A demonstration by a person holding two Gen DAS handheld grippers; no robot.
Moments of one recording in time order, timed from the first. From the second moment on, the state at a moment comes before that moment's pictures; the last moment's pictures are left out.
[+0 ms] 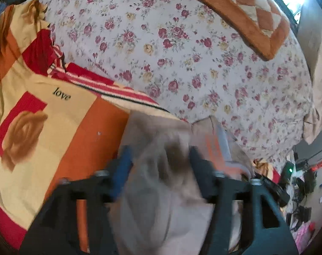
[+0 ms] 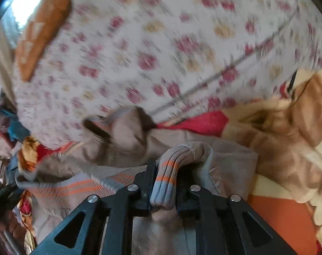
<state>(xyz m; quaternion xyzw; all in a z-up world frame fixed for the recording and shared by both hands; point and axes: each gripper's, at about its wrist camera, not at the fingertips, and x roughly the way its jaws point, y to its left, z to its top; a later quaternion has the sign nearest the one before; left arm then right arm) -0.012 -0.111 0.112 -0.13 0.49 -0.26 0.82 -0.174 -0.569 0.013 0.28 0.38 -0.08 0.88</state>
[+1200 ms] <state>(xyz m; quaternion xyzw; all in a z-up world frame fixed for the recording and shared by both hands) -0.009 -0.146 0.050 -0.01 0.51 -0.19 0.84 -0.043 -0.389 0.007 0.16 0.43 0.05 0.88</state>
